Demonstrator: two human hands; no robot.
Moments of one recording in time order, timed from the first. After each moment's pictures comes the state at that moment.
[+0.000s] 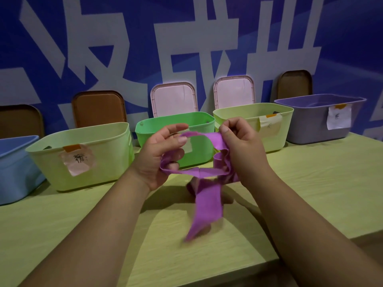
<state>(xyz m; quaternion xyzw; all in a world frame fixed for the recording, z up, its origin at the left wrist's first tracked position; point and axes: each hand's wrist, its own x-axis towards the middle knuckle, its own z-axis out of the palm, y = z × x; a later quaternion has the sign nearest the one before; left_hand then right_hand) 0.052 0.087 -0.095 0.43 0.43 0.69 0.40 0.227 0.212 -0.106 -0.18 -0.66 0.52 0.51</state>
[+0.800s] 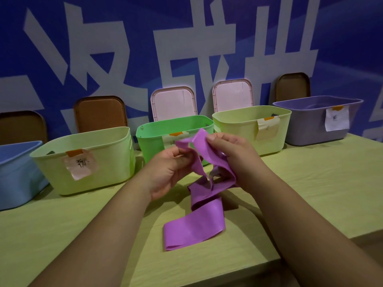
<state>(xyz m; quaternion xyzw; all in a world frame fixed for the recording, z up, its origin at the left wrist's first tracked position) 0.064 0.099 -0.114 0.37 0.47 0.68 0.42 0.227 0.217 -0.110 -0.12 -0.63 0.67 0.36</state>
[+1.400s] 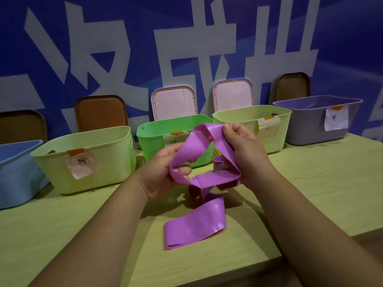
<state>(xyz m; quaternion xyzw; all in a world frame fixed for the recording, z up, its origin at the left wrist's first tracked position) 0.056 0.086 -0.108 0.42 0.42 0.64 0.49 0.232 0.219 -0.104 -0.17 -0.57 0.68 0.43</state>
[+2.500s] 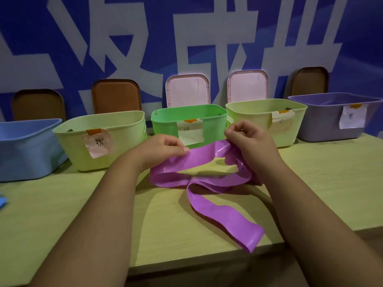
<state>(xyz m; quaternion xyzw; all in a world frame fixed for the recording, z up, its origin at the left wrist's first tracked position) 0.016 0.056 -0.089 0.50 0.77 0.35 0.18 0.237 0.212 -0.110 -0.20 -0.71 0.52 0.44</state>
